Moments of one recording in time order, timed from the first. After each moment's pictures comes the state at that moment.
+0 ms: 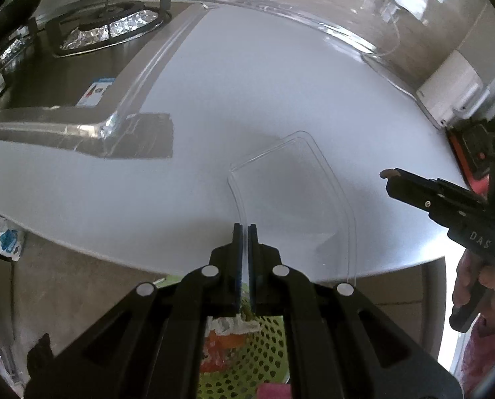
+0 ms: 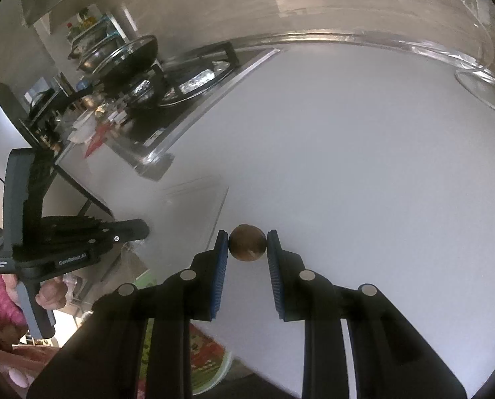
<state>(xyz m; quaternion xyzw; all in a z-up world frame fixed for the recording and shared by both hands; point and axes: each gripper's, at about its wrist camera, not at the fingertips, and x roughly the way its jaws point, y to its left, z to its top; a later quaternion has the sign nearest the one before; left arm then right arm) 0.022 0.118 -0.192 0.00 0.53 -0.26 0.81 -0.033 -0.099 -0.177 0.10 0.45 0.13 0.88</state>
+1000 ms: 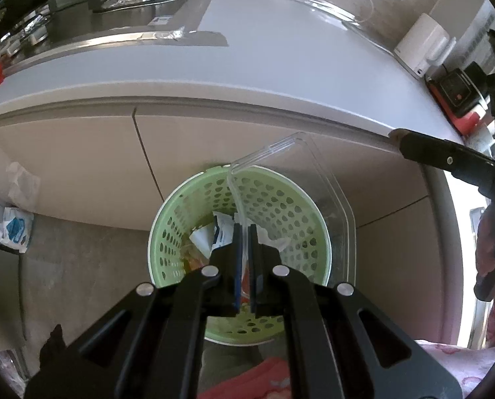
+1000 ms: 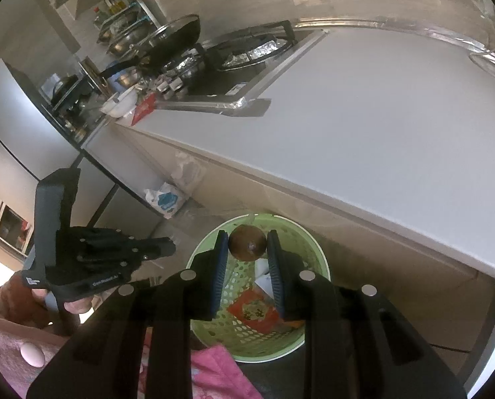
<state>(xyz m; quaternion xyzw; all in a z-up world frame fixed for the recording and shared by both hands) -0.087 0.224 -0.212 0.04 0.54 -0.28 0.79 -0.135 0.011 -0.166 0.12 0.46 0.16 0.87</state>
